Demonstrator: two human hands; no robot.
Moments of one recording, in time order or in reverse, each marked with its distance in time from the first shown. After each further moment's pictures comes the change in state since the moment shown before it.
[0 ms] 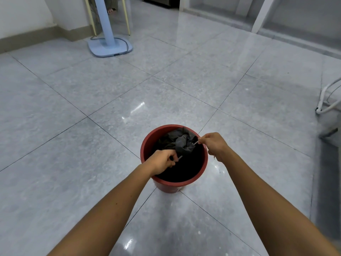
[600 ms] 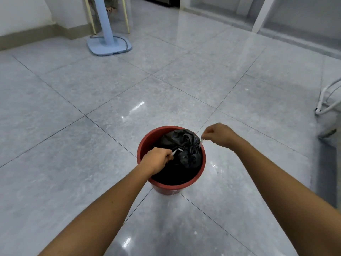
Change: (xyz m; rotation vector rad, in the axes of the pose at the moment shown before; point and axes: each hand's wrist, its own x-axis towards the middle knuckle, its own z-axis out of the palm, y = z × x) left_hand -0.001 0.009 0.002 0.296 0.136 -0.009; right_hand 0.006 -0.020 -0.045 -0.495 -0.105 -0.245
